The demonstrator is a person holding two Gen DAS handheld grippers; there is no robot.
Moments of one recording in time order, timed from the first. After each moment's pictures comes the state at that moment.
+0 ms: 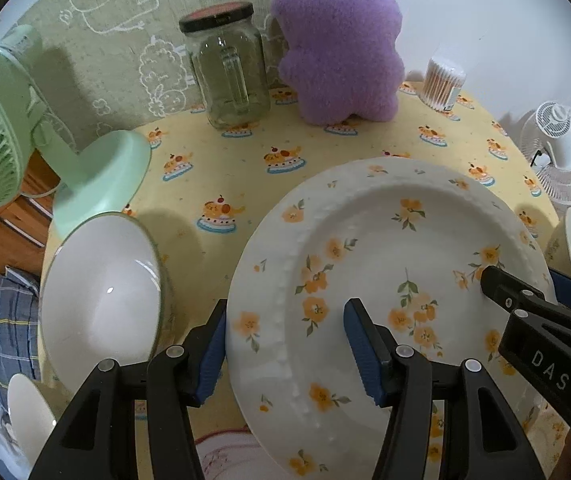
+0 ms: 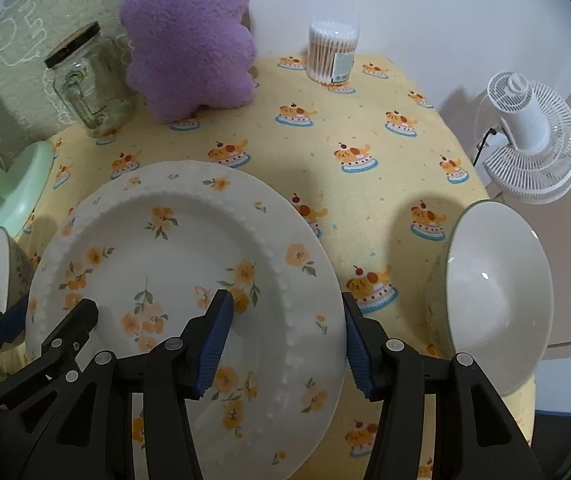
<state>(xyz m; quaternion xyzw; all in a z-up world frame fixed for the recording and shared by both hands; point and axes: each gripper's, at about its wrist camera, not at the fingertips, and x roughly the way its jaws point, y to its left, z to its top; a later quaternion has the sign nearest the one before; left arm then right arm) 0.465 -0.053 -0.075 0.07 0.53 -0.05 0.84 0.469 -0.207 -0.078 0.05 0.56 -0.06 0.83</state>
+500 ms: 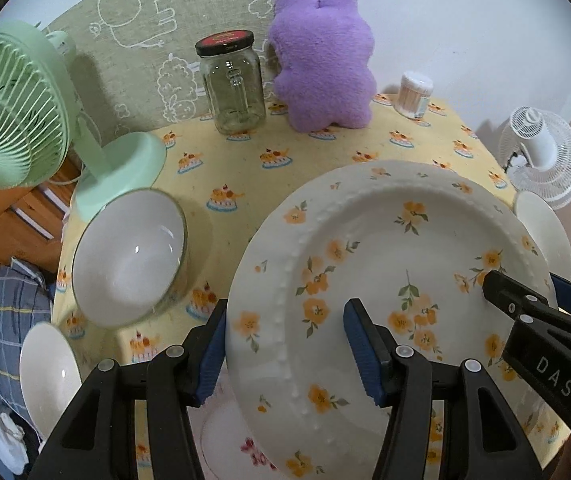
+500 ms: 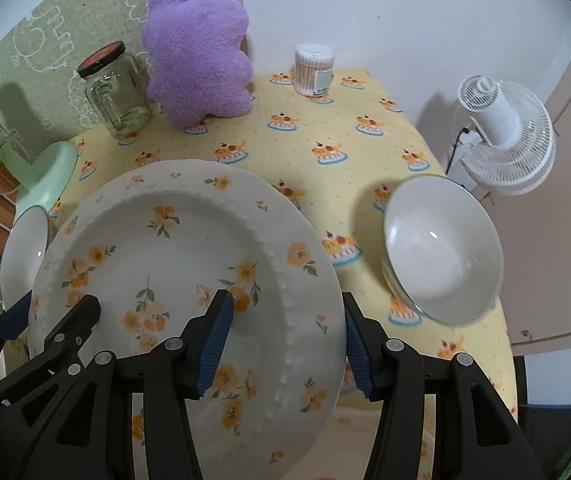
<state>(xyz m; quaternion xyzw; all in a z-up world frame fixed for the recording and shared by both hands) 0.407 -0.054 -0.042 0.06 0.51 -0.06 0.85 0.406 -0.210 -0.035 0.06 0.54 -0.07 0.83</state>
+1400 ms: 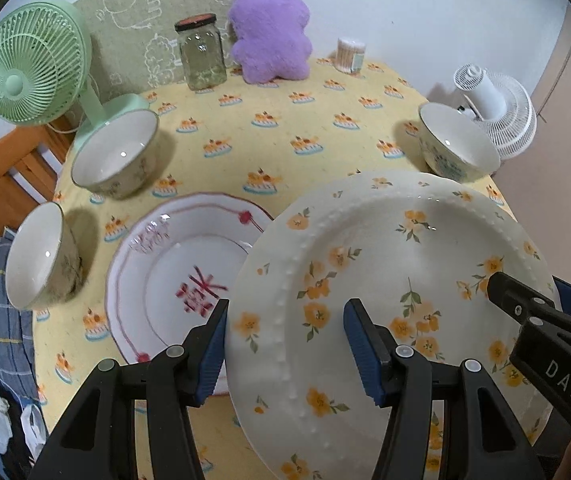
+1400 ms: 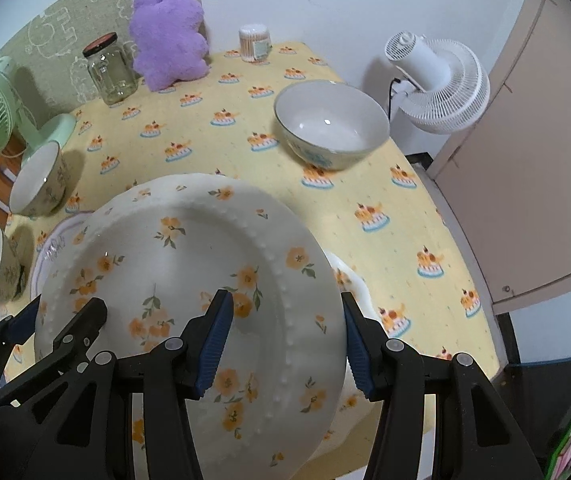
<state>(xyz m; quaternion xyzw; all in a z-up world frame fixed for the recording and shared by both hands) 0.274 -0.090 -0.048 0.05 0.53 -0.09 0.84 0.251 -0.241 -0.028 0.07 0.55 -0.11 0.83</state>
